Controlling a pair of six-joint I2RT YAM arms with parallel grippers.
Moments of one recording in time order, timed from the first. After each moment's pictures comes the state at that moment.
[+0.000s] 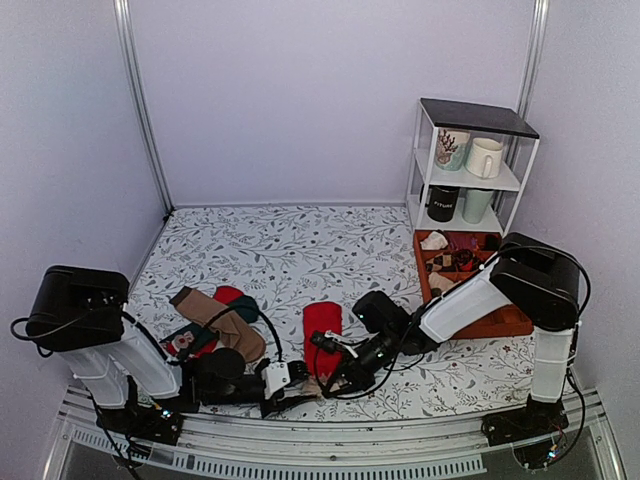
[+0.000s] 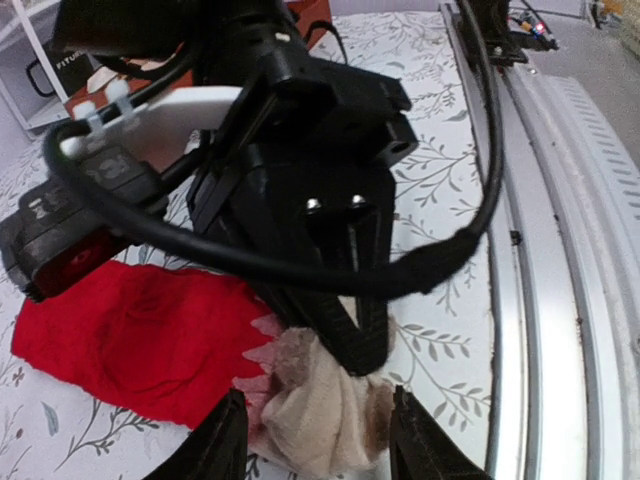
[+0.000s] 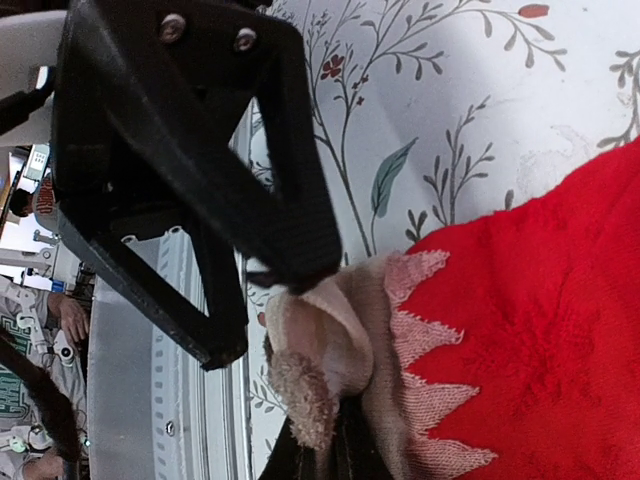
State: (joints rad) left arm -1.30 1.72 0.25 1.08 -0.07 0.17; right arm 1.01 1.99 0.87 0.19 -0.85 0.16
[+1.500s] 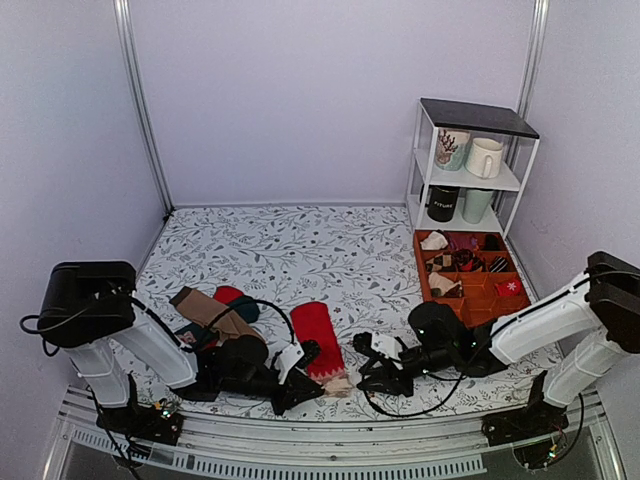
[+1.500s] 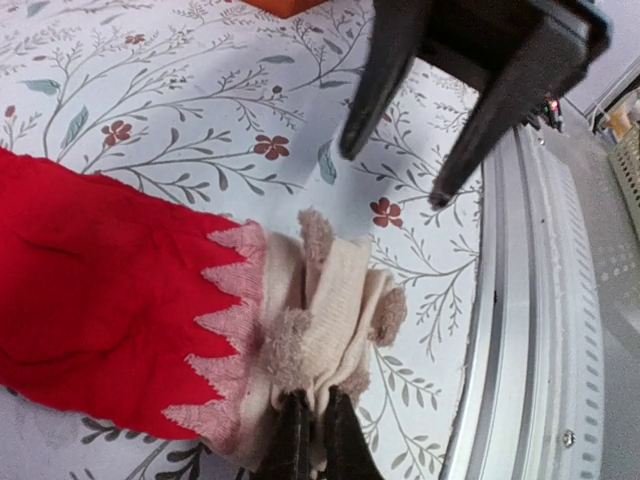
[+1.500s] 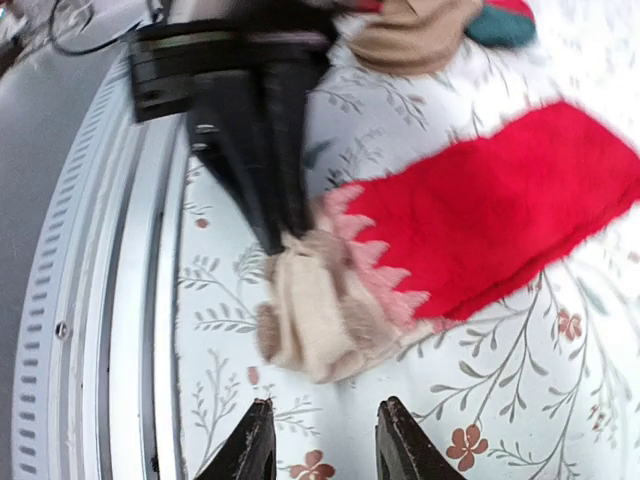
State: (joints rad) left arm -1.22 1.77 0.38 0.84 0.15 -0.32; right arm 1.05 1.54 0.49 0.37 -0.40 -0.10
